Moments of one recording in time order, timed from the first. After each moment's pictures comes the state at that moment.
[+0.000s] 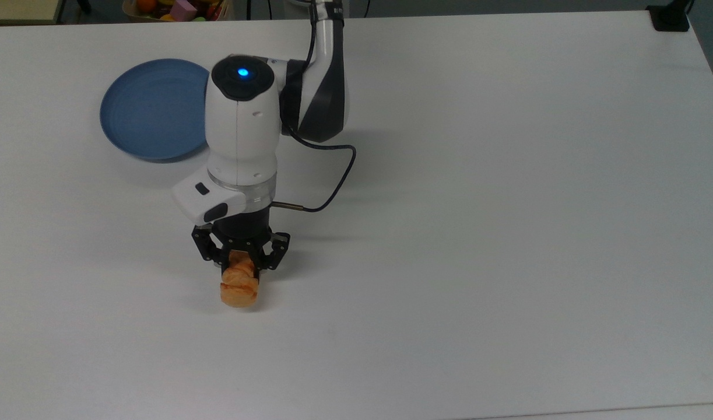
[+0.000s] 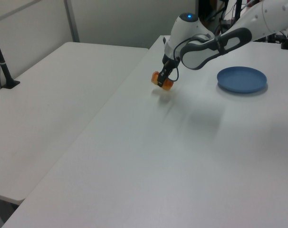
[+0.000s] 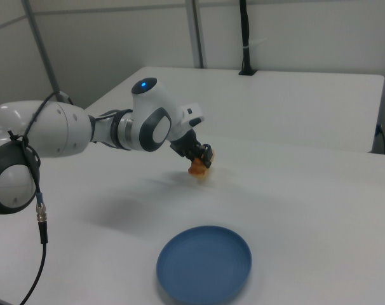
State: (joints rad) arm 0.15 0.74 -0.20 -1.36 0.01 2.51 0.05
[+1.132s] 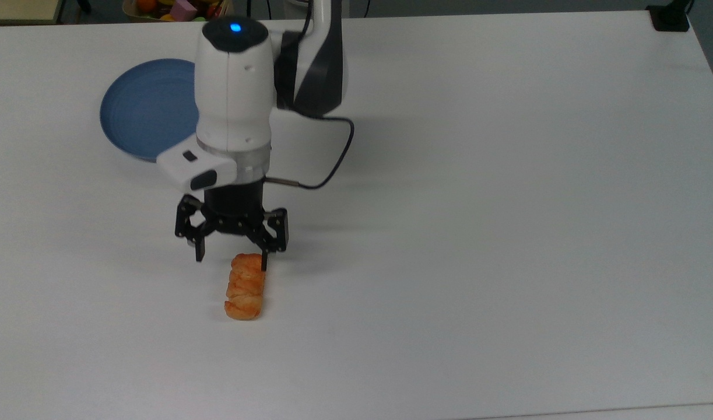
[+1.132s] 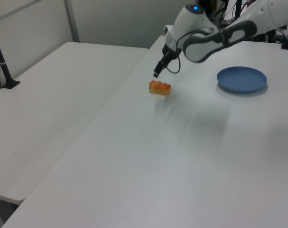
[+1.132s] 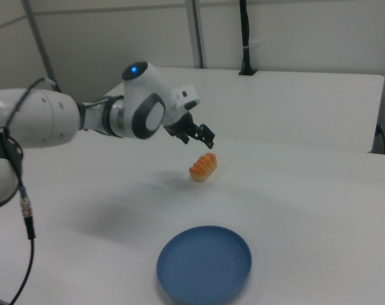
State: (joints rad) arm 0.15 0.63 -0.20 -1.43 0.00 2.56 0.05
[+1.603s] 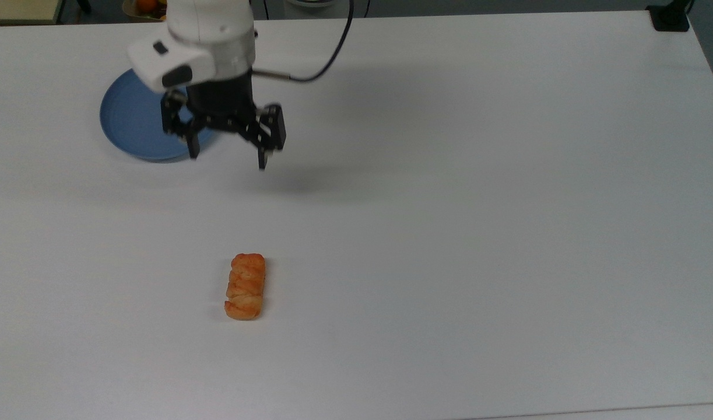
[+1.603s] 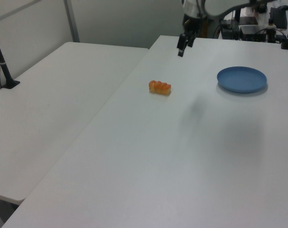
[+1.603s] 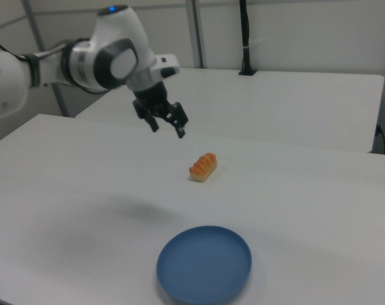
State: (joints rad) arm 0.15 0.32 -0.19 -1.50 -0.01 2.05 0.04
